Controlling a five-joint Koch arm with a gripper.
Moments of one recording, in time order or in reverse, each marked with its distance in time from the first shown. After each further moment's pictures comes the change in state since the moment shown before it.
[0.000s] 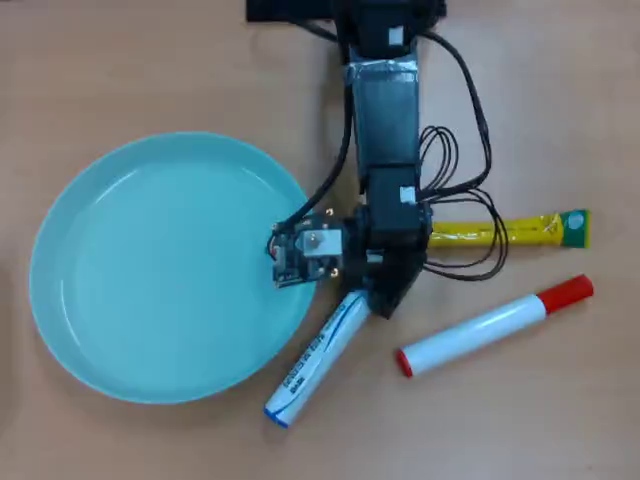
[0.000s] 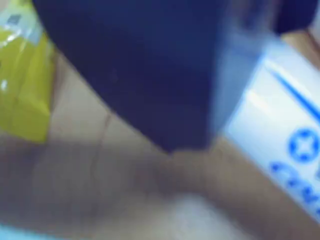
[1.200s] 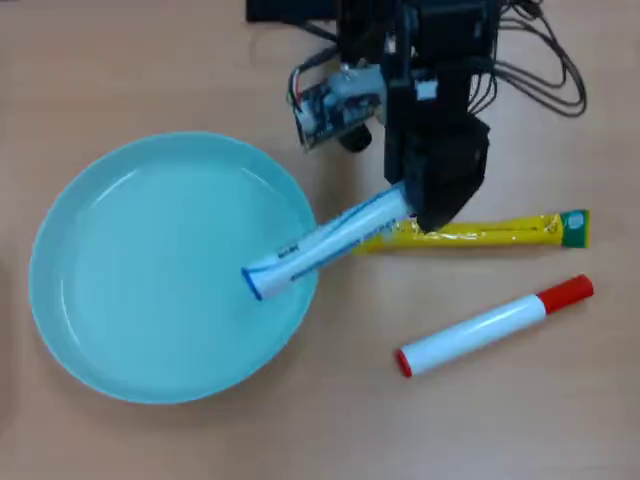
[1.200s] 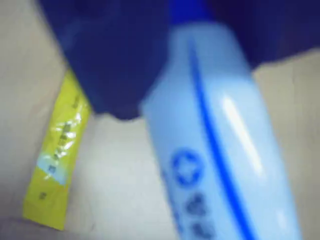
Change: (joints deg) arm -5.8 29.3 0.3 7.7 32.7
